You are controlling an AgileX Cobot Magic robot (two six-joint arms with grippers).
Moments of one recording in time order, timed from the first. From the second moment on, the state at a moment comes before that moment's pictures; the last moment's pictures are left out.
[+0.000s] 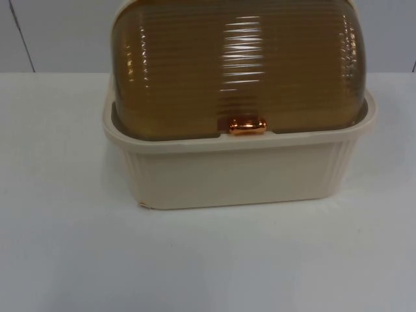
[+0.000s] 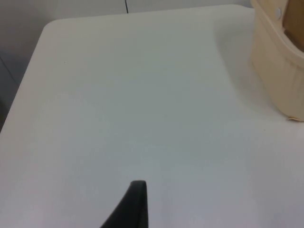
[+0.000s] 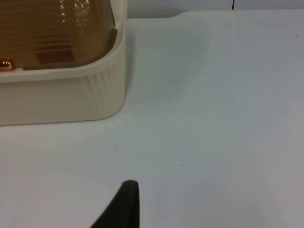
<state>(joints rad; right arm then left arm) 0.07 0.00 -0.52 0.03 1.09 0.01 0.01 0.00 -0.50 -0.01 1.08 0.05</state>
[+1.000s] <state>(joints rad) 0.07 0.00 -0.52 0.03 1.09 0.01 0.01 0.00 -0.50 0.01 1.08 0.02</state>
